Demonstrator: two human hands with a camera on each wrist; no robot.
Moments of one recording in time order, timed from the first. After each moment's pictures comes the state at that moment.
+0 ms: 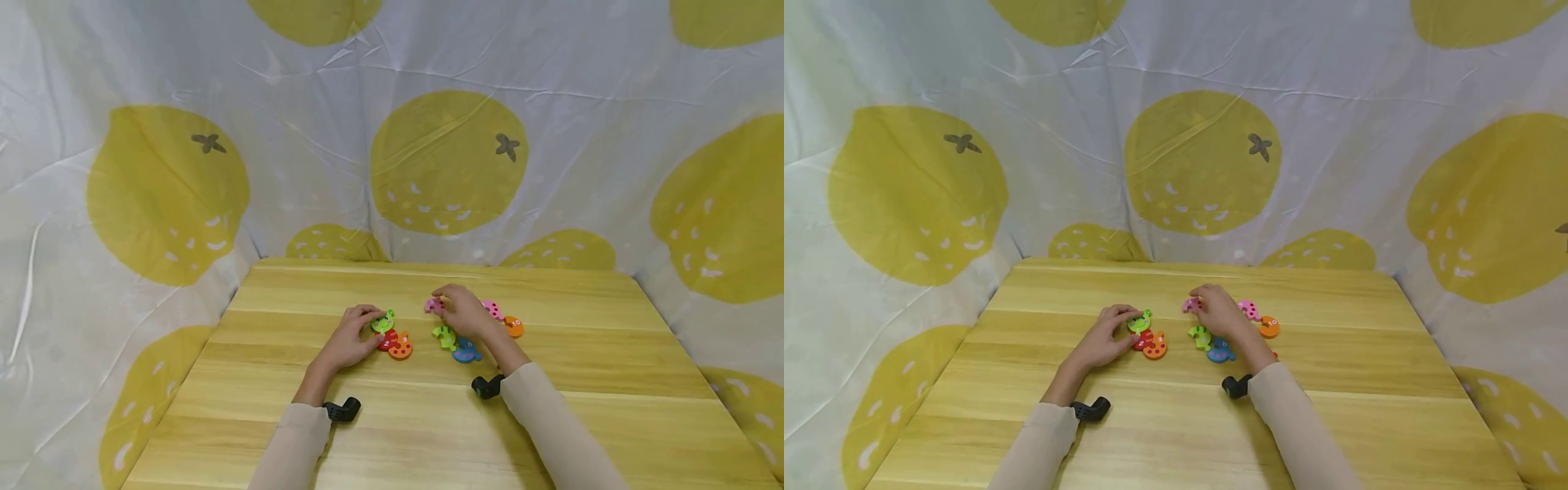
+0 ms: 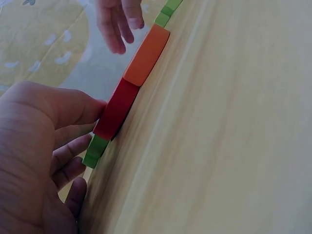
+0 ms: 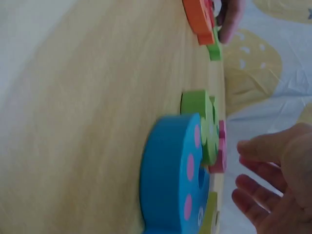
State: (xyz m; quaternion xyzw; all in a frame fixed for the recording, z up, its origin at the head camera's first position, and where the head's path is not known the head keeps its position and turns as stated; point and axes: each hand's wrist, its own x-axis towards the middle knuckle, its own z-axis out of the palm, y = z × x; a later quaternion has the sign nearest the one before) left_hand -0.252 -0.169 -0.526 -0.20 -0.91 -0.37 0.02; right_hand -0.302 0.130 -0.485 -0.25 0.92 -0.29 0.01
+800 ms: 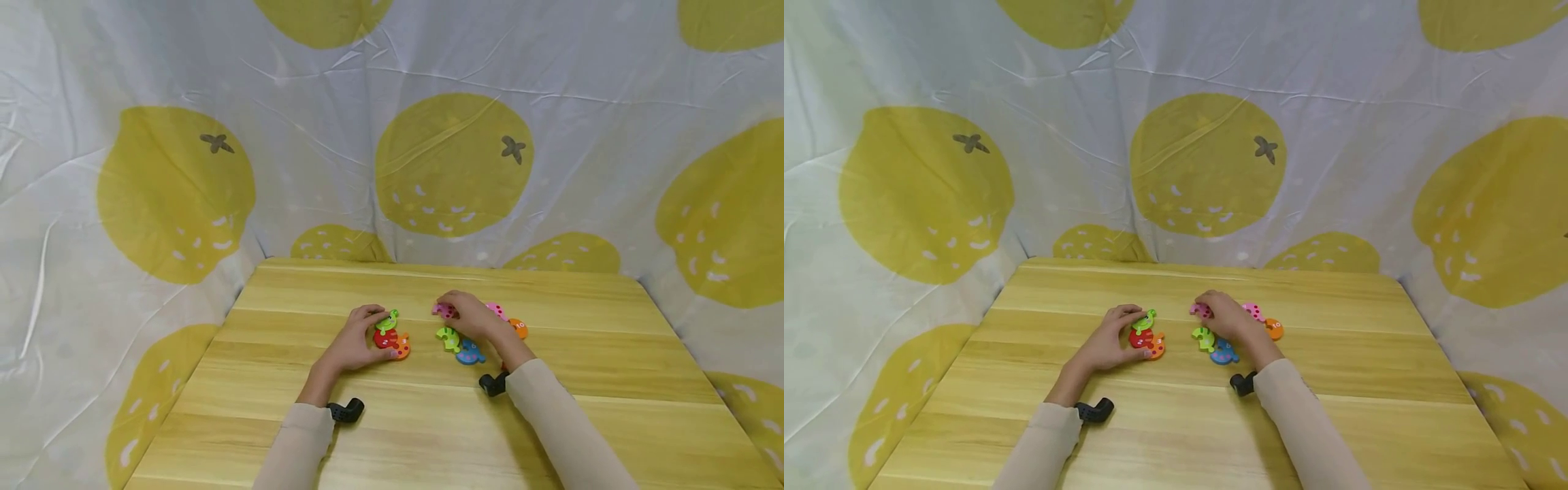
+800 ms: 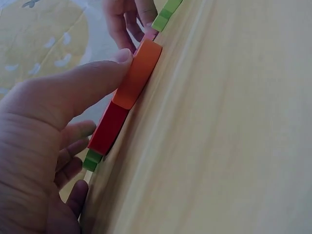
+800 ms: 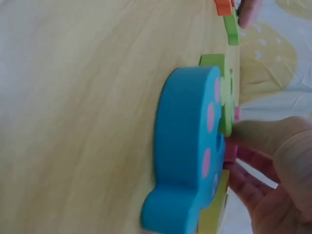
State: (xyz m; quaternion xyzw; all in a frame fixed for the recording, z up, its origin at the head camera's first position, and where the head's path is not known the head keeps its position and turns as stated) left_hand -0.251 -0.170 -0.529 -0.20 -0.92 -0.34 0.01; right_hand -0.309 0.139 -0.487 -0.31 0.92 -0.23 0.06
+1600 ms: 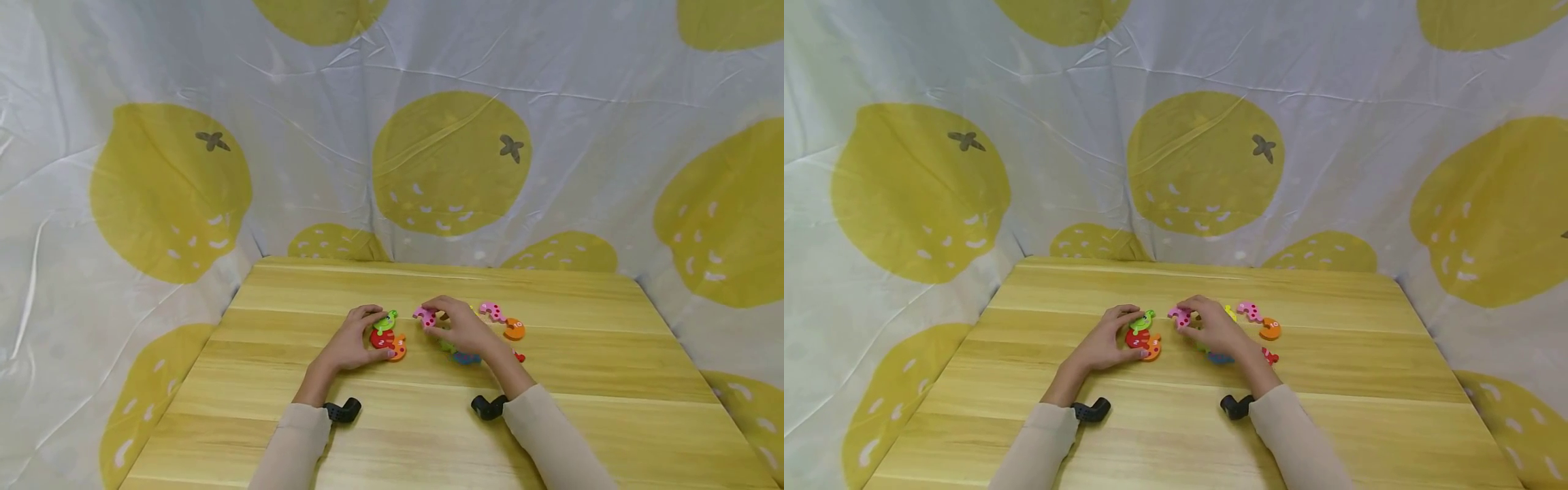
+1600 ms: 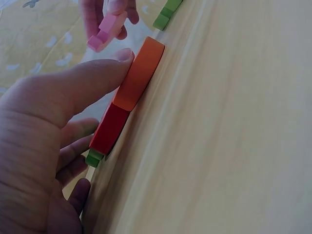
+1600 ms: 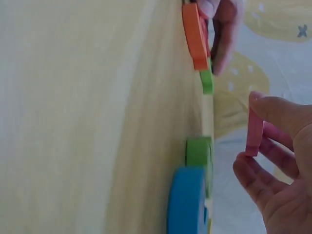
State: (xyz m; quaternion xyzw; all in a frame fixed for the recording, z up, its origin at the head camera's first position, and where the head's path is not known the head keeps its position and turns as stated) left_hand -0.251 -0.171 -0.528 -0.21 -0.92 -0.33 0.00; right_hand -0.277 0.124 -0.489 -0.31 0.88 -0.35 0.03
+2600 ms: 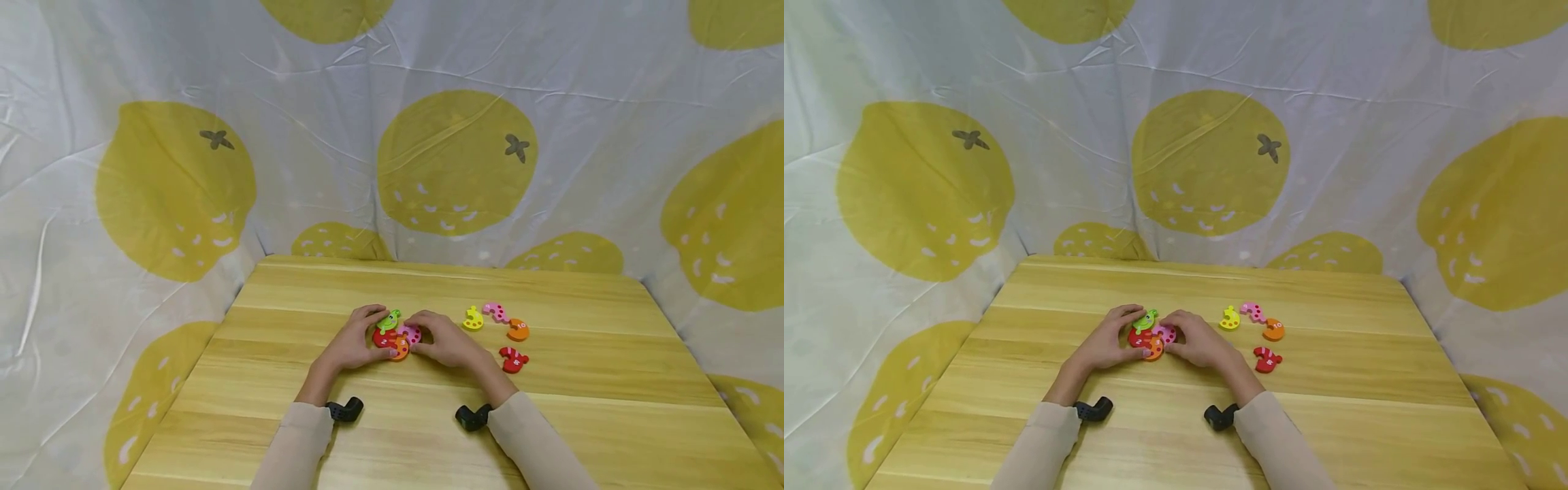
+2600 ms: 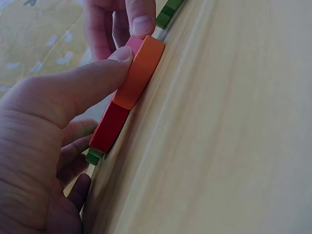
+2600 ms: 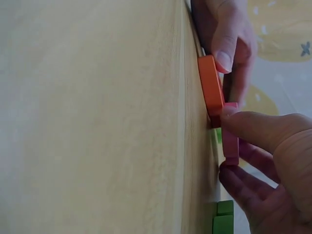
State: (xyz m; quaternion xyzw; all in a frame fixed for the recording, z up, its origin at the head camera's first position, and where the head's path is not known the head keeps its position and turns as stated) left_hand -0.250 -0.171 -0.525 -0.21 -0.92 -0.33 -0.01; right_hand -0.266 0.091 -0.505 -0.35 0.88 -0.33 0.07
